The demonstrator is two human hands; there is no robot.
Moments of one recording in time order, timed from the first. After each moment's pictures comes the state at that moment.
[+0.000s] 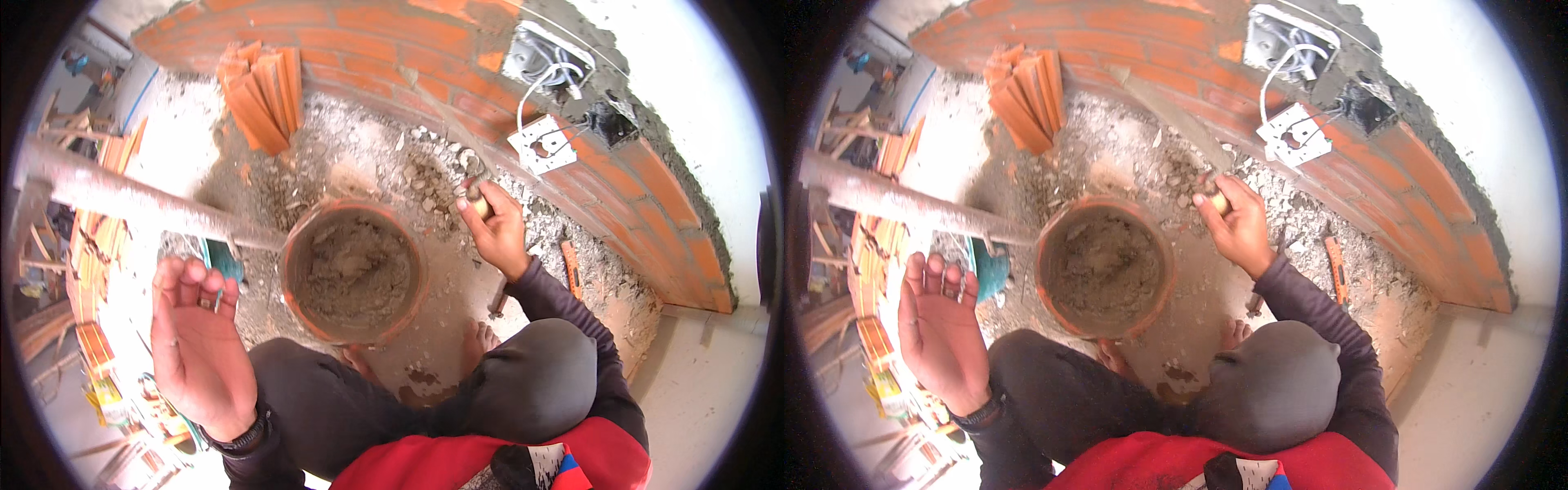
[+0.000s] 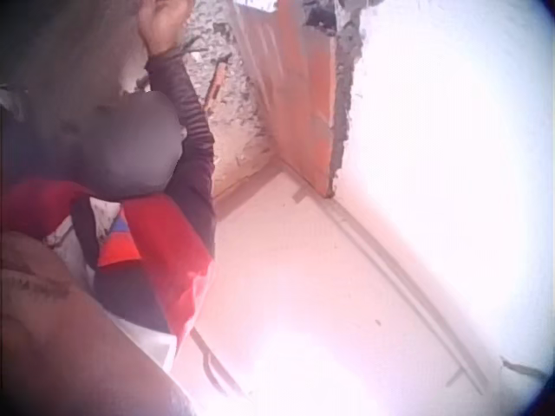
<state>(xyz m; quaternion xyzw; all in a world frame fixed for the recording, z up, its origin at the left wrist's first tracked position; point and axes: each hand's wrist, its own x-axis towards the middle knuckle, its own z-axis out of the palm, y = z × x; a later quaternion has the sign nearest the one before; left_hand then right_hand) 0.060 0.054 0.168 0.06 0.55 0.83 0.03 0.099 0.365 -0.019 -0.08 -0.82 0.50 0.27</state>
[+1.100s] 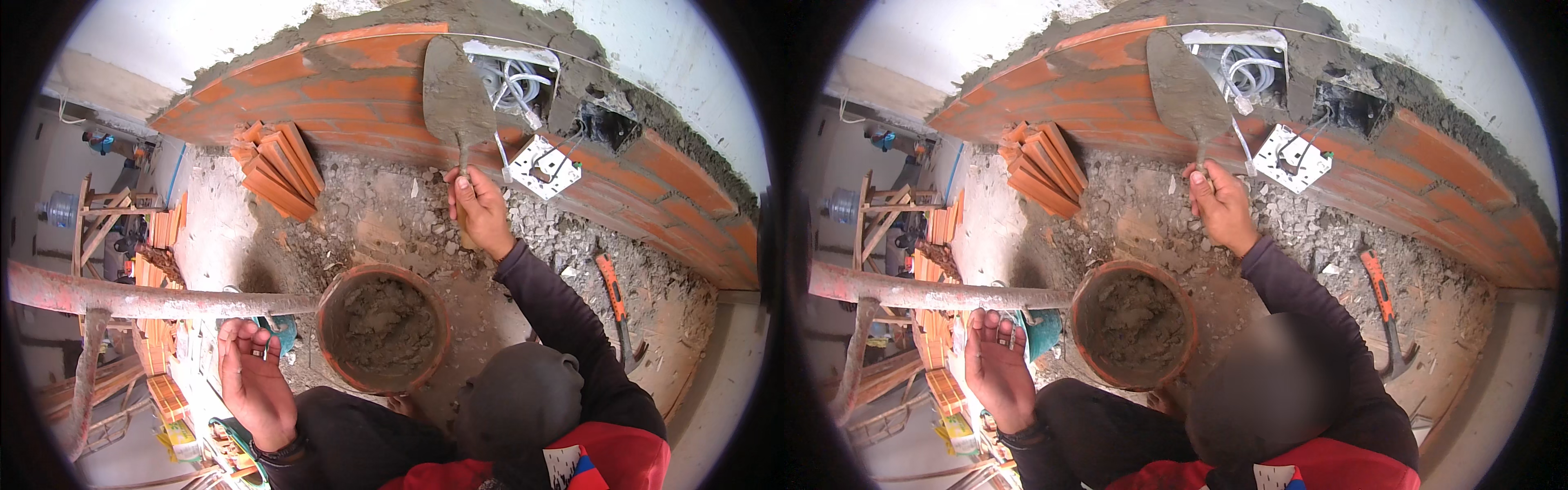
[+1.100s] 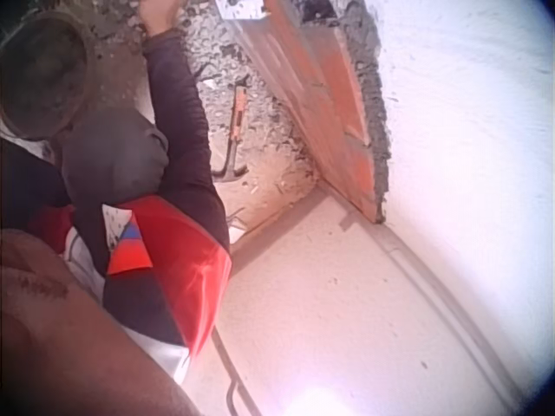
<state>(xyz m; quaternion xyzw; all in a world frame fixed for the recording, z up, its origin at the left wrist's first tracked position) 0.041 0.097 0.152 0.02 0.65 0.76 0.02 0.014 0.403 -0.058 -0.08 -0.56 0.78 0.27</state>
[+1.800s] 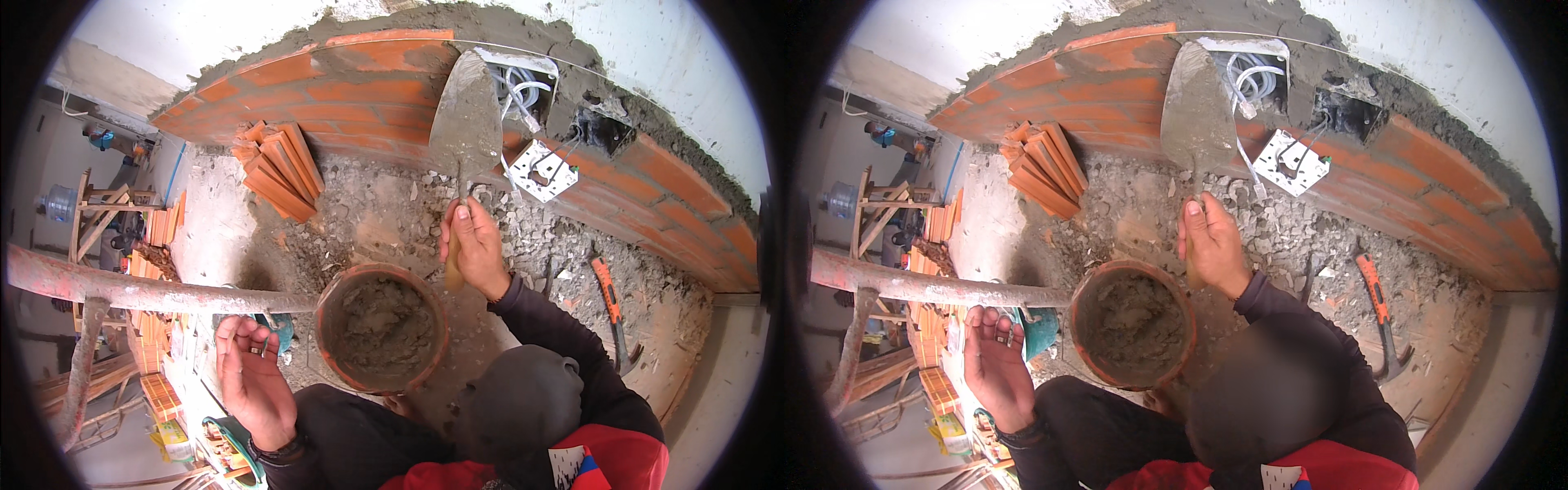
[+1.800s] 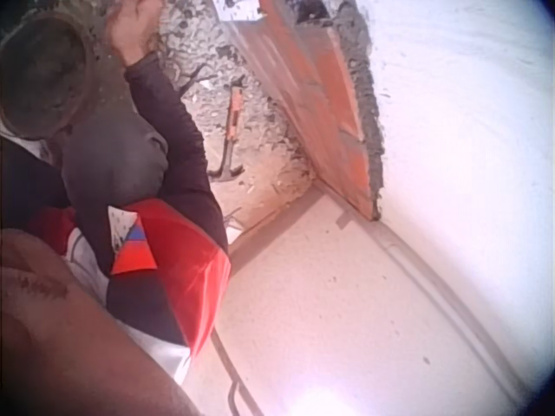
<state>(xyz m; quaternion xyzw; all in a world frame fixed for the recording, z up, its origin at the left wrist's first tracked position) 0.045 0.098 0.154 0.04 0.65 0.76 0.01 0.050 0.362 -0.025 -0.10 -0.53 0.80 0.25</state>
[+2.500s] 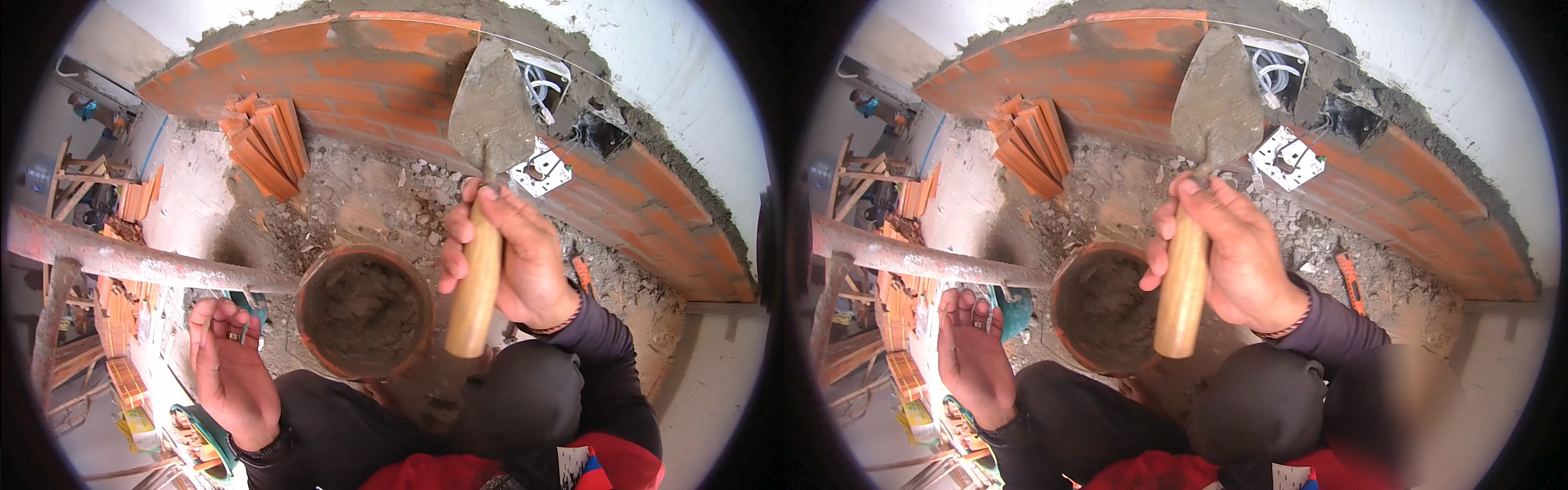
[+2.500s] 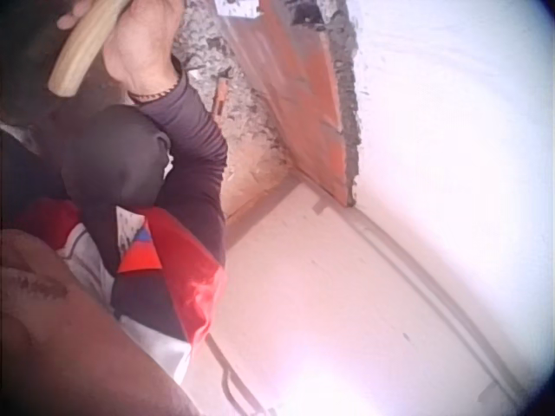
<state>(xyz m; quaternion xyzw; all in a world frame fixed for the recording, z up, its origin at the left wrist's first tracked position) 0.052 0.086 0.161 0.06 0.62 0.79 0.01 0.102 0.363 0.114 -0.08 -0.26 0.96 0.05</state>
